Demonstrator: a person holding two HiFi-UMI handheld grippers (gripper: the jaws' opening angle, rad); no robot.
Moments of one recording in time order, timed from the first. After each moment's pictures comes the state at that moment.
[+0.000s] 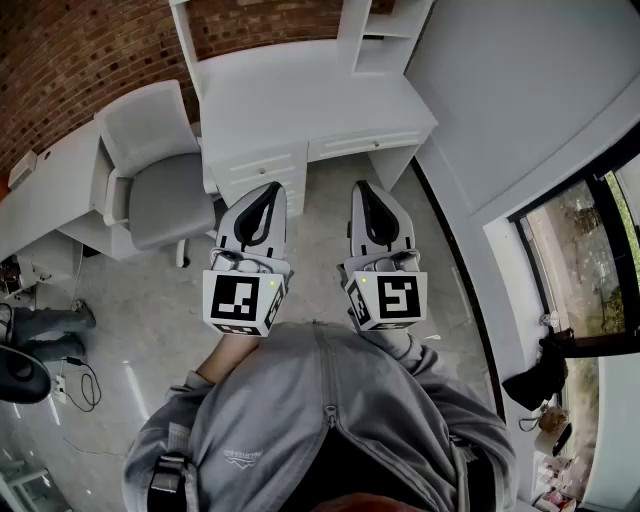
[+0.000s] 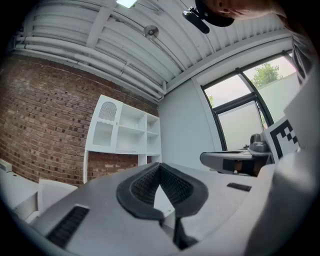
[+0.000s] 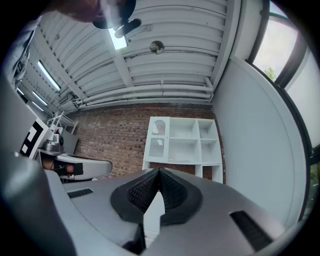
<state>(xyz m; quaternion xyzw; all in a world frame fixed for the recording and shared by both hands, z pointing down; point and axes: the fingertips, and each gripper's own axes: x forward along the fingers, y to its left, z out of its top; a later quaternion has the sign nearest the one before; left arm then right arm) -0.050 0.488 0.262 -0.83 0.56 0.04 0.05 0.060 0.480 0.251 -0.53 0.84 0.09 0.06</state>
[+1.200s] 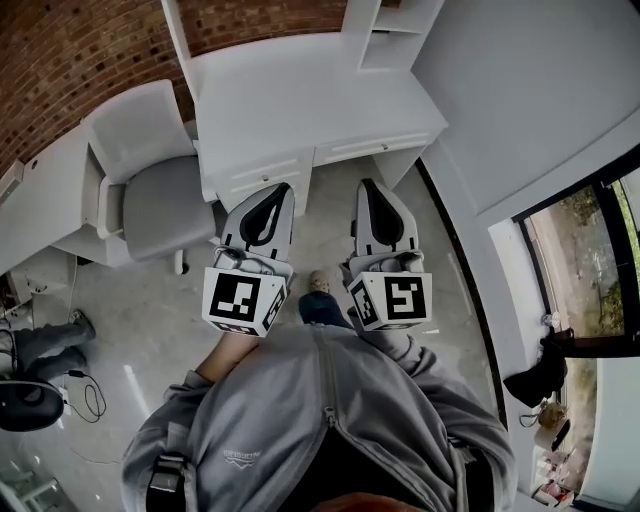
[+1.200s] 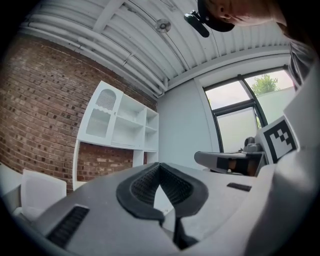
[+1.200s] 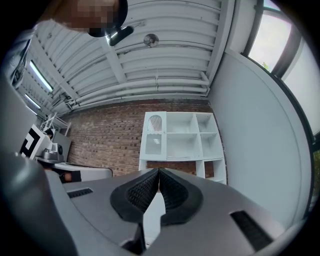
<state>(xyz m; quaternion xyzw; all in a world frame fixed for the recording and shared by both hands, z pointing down) -0.080 0.403 0.289 -0.86 0.51 0.04 0.02 0.024 0.397 0.269 -0.54 0.84 0.07 0.07</state>
